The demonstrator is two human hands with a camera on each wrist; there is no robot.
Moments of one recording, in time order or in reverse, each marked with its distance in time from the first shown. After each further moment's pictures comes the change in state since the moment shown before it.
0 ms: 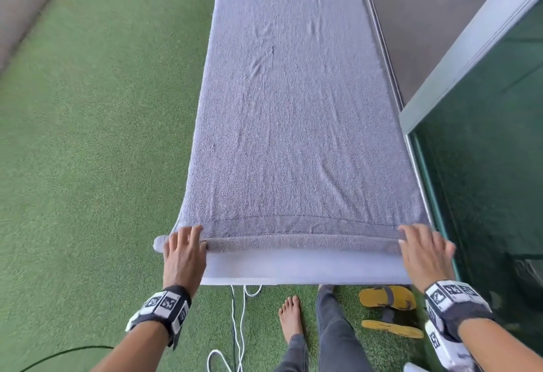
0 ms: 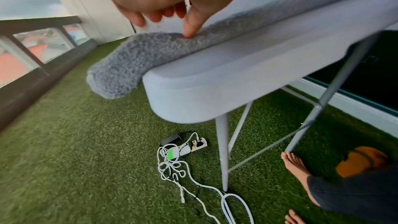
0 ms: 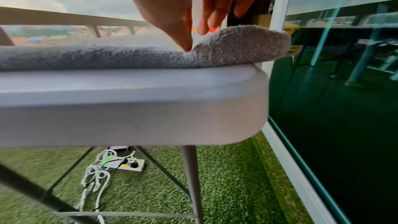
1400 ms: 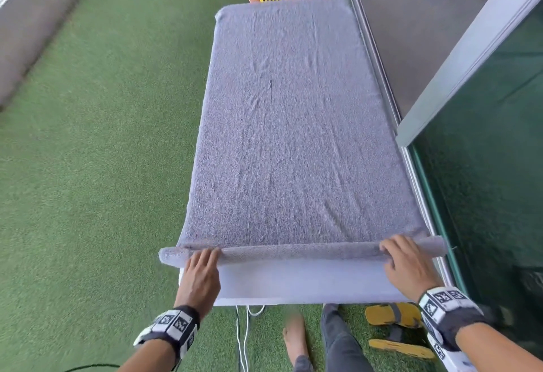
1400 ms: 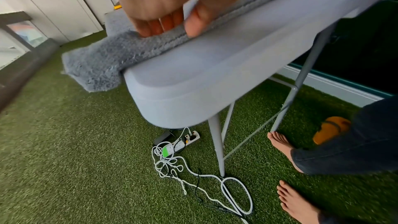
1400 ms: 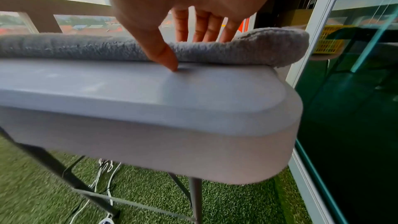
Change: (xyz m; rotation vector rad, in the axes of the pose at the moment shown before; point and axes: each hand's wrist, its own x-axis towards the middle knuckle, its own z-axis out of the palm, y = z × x) left_hand 0.000 0.013 0.008 0.013 -0.066 0.208; right_hand 0.018 -0.018 -0.007 0.084 -0.129 -0.201
